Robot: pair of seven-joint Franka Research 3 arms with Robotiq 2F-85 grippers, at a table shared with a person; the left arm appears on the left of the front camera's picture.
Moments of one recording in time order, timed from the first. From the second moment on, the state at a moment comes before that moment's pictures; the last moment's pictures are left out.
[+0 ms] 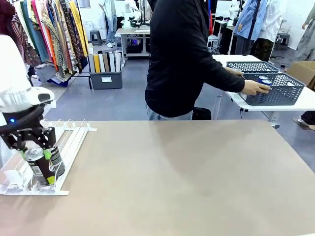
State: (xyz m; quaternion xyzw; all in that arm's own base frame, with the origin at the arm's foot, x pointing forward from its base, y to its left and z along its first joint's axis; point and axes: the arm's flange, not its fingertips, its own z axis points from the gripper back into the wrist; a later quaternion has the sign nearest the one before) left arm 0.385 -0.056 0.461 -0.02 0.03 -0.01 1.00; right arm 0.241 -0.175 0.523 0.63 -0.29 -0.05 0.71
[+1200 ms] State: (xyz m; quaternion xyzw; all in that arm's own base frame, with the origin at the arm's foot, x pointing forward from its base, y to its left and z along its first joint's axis) left arm 0.282 -0.053 0.607 -0.02 -0.14 -0.05 0.99; right arm 0.241 -0.175 0.523 0.63 -0.29 -0.05 0.71
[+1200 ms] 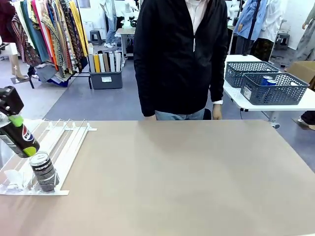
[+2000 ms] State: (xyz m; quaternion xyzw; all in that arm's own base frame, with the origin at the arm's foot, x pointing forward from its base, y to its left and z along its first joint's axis) left arm 0.425 -0.349 0.538 -0.04 -0.08 -0.29 0.95; right arm 0.241 -0.175 0.524 0.63 -0.29 -0.05 0.71
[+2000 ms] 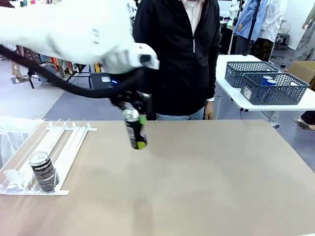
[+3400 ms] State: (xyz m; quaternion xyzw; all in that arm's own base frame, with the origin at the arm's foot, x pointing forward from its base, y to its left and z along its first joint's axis) left arm 0.506 -0.431 0.439 -0.01 0.00 -0.34 0.94; right arm 0.241 -0.175 0.524 0.63 -0.29 -0.05 0.71
